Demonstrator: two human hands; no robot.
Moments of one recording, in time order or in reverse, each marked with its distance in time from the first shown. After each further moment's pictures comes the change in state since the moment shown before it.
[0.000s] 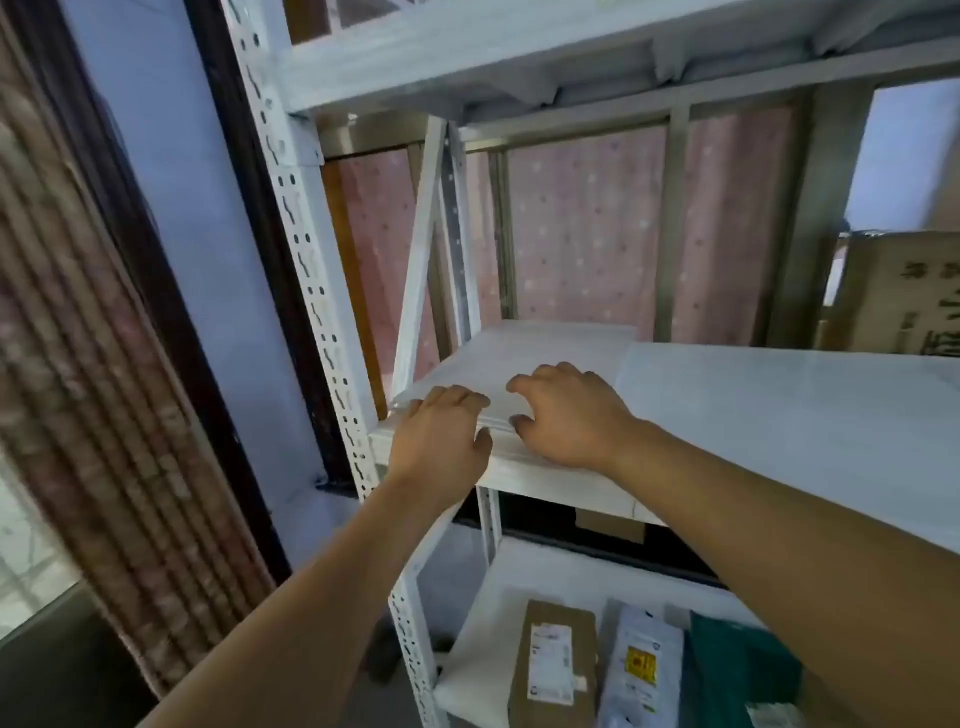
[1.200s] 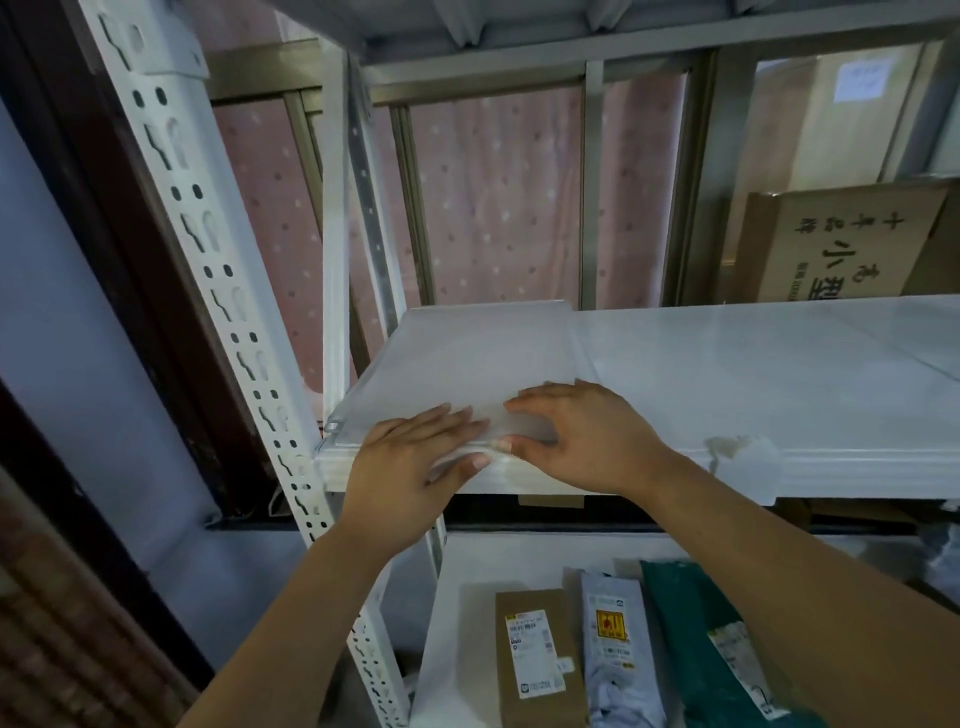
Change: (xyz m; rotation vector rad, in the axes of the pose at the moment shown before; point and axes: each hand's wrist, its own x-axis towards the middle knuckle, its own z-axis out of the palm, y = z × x) left_hand 0.006 -0.074 0.071 -0.361 0.072 0.400; right_hand -0.022 0.003 0.047 0.079 0.095 0.195
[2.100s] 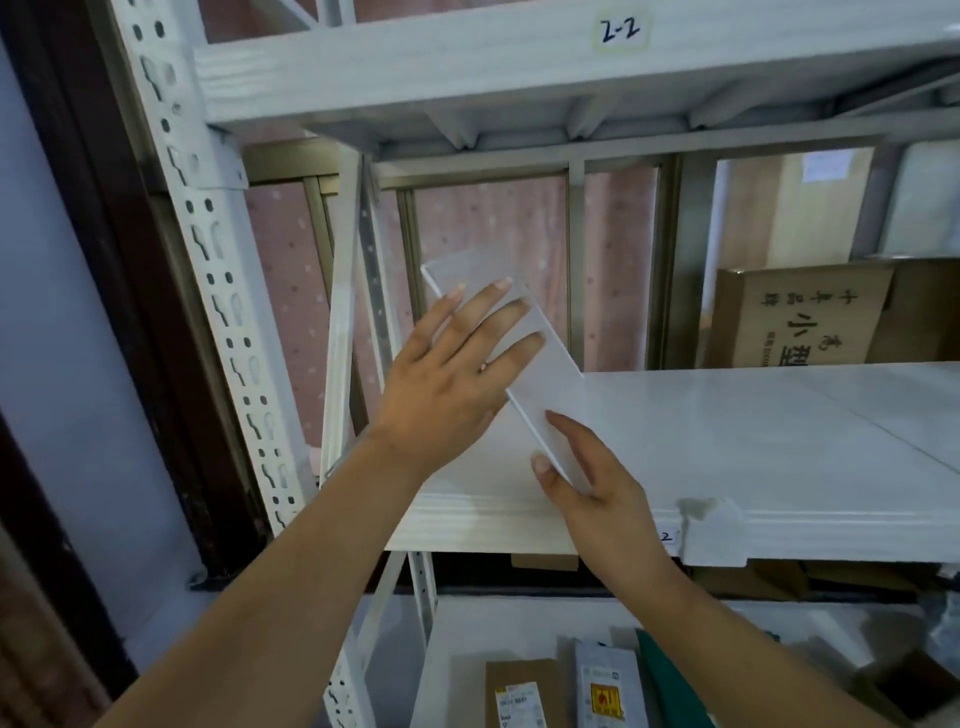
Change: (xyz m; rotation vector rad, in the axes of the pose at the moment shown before) left_hand 0.118 0.057 -0.075 0.520 0.531 0.551; right_hand -0.046 -0.024 -0.011 0.846 0.390 0.299
